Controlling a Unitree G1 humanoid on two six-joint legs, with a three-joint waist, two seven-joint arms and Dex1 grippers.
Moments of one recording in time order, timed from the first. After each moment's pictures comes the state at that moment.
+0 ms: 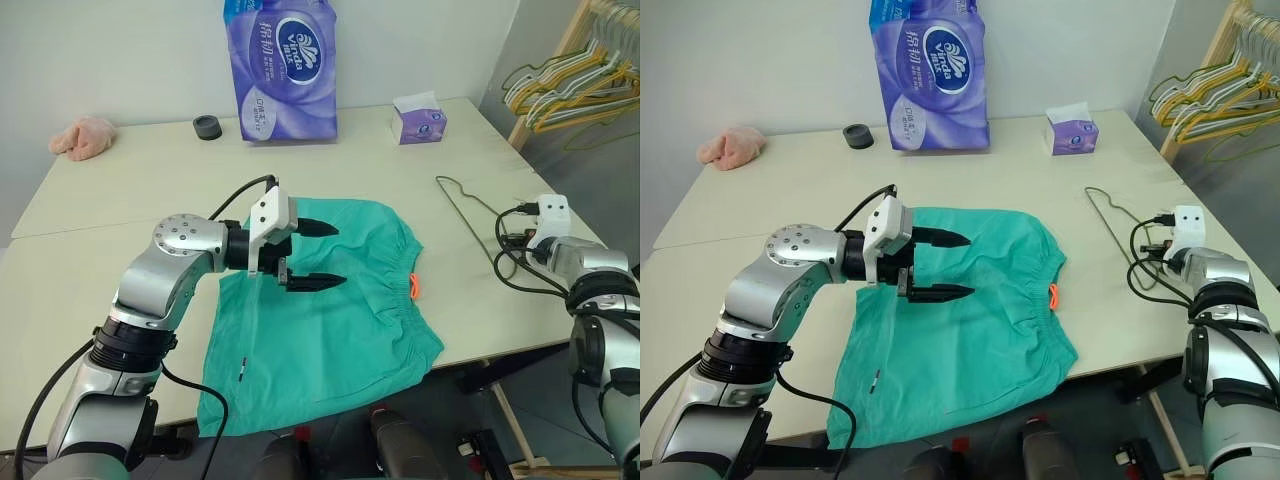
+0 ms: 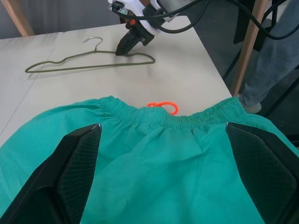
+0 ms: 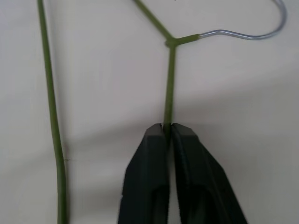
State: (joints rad) left arm -0.61 0.66 -0.14 -0.12 -0.40 0.45 -1.18; right arm -0.97 -0.63 -0.19 1.18 0.07 0.42 0.43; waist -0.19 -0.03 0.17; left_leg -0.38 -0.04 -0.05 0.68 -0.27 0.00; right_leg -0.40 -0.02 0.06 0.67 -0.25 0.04
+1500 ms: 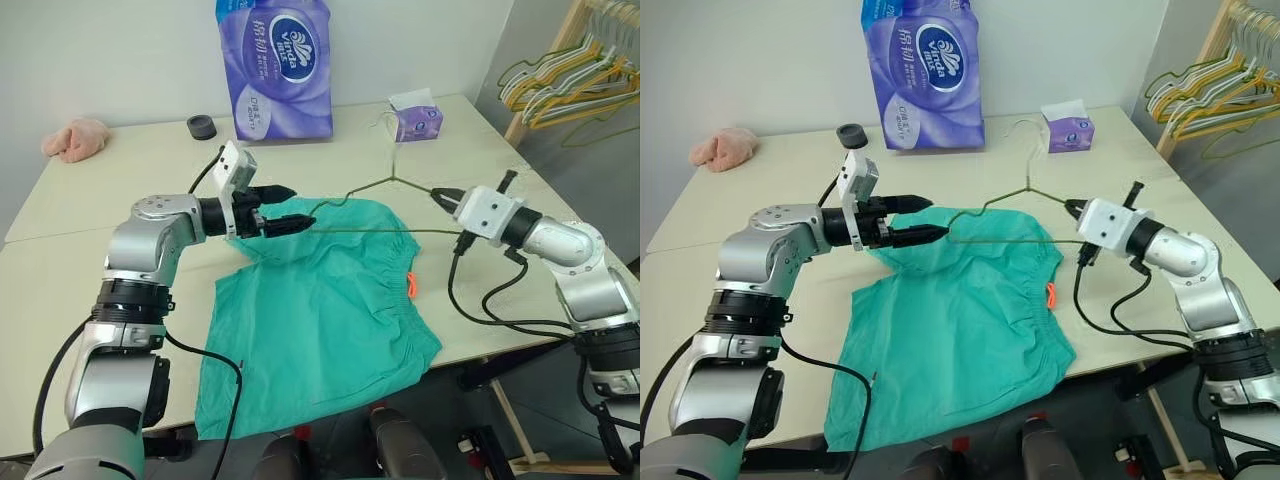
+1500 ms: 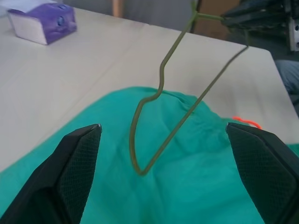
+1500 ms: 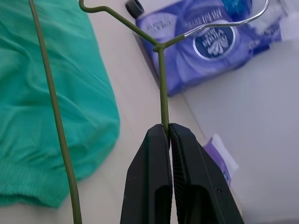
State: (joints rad) left arm -0.79 0.66 -0.05 0.30 -0.39 0.55 -1.21; right arm -0.57 -0.71 0.14 0.03 -0.10 -0.17 0.70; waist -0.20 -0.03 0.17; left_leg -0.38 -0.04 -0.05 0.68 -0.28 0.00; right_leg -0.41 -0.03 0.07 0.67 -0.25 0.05
